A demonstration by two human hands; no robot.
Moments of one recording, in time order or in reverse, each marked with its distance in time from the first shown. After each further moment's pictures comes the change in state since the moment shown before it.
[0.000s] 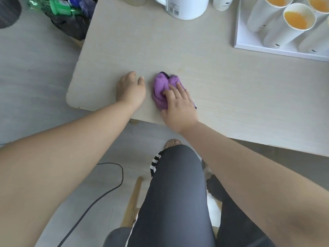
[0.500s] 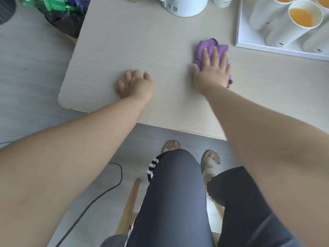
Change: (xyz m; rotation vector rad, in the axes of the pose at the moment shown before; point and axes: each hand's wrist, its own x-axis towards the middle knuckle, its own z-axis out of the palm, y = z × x) left_hand 0.011 0.023 0.028 0.116 -0.033 -0.170; right_hand 0.083 0.084 -0.038 -0.183 0.021 0.467
